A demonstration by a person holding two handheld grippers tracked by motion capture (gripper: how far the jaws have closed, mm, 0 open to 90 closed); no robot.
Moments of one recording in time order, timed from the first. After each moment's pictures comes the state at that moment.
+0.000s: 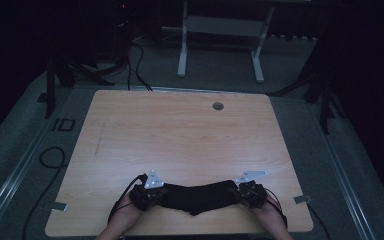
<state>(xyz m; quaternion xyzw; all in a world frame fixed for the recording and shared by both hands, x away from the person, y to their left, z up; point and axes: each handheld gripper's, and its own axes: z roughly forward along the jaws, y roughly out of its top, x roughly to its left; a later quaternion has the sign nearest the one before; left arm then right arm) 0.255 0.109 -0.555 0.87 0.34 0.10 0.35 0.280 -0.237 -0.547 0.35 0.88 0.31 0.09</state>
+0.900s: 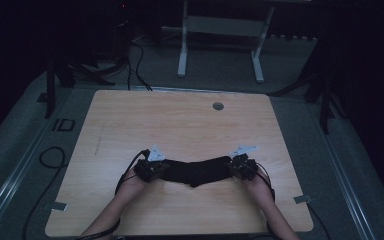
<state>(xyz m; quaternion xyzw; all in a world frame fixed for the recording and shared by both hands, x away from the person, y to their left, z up) 0.336 0.113 -0.559 0.86 0.35 0.14 0.36 0.361 -0.223 -0.550 0.38 0.87 0.30 0.14</state>
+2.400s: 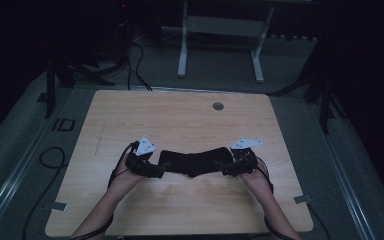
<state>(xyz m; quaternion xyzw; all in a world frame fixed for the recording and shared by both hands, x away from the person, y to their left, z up) 0.329 0.133 -0.521 0.81 0.36 0.18 0.43 0.367 -0.218 -0.526 0.35 0.84 0.38 0.15</state>
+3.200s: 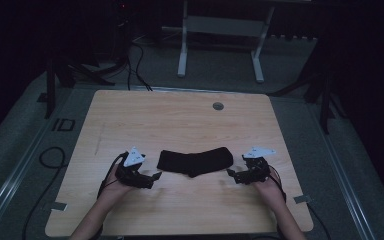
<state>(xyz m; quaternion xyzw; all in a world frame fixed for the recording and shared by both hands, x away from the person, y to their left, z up) 0.308 0.163 -0.549 0.81 0.36 0.17 0.42 0.352 -0.260 -0.544 0.36 0.84 0.37 0.16</state>
